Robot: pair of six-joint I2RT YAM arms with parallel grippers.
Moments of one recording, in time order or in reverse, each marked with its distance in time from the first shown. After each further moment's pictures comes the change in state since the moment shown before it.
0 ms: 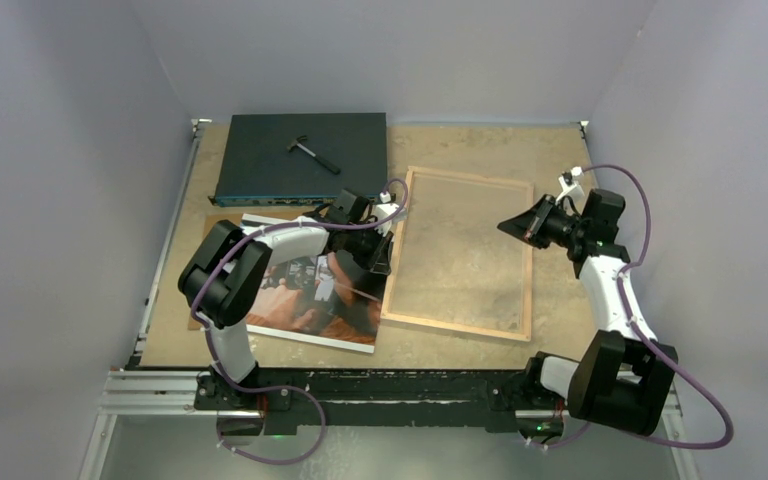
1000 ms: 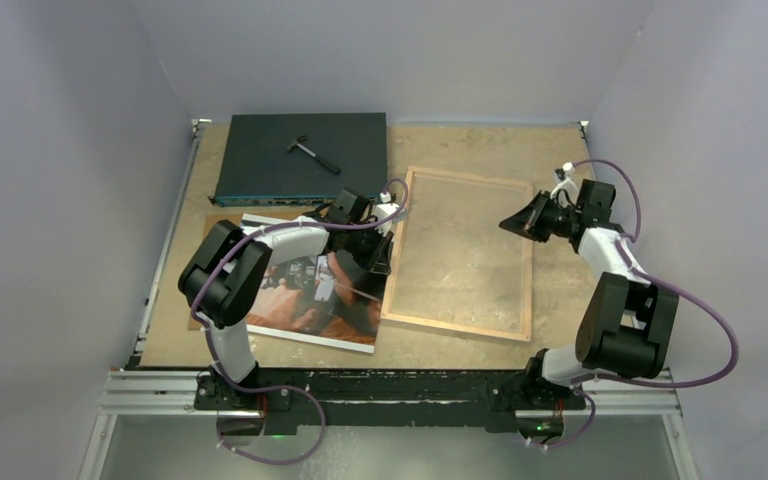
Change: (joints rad) left arm -0.001 0.000 0.002 -0.003 -0.001 0.000; right arm -0.004 0.266 0.110 -0.024 0.053 -0.103
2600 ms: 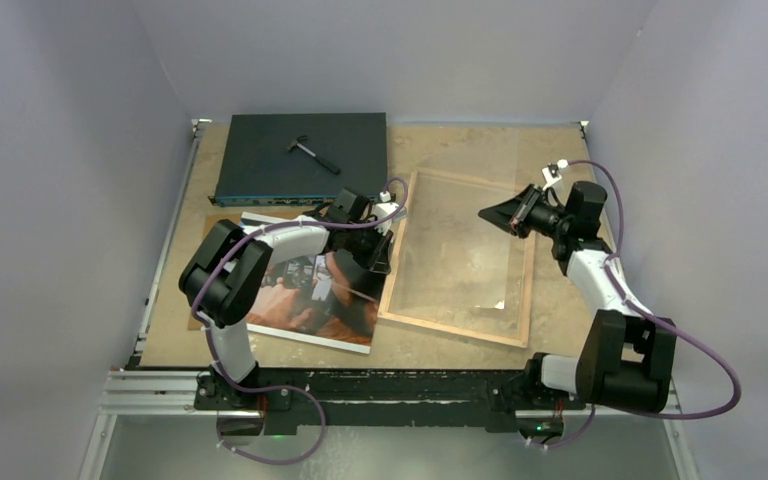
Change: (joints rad) left arm 0.000 0.006 0.006 0.000 0.002 0.000; right arm 0.109 -0.164 -0.148 0.359 -0.134 0.461
